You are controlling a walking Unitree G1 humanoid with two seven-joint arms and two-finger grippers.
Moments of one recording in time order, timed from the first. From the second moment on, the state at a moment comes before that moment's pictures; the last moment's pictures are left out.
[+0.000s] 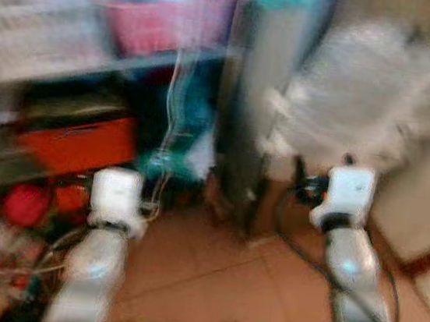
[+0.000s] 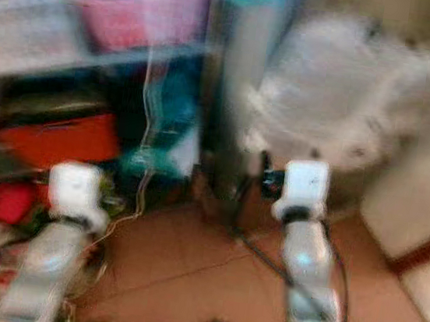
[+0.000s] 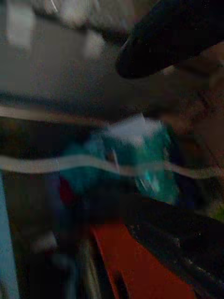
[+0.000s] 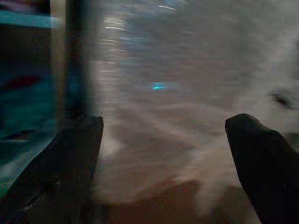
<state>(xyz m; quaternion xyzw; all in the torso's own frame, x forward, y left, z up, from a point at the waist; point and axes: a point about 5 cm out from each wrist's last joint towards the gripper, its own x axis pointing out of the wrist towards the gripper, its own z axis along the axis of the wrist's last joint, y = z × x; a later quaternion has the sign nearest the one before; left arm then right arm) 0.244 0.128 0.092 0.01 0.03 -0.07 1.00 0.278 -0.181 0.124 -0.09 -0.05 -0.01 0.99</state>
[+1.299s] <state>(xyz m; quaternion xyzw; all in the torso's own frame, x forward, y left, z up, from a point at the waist) 0.246 0.137 0.090 0.01 0.04 -0.04 1.00 0.288 -0.174 0.131 -0.08 -0.06 0.01 1.00</state>
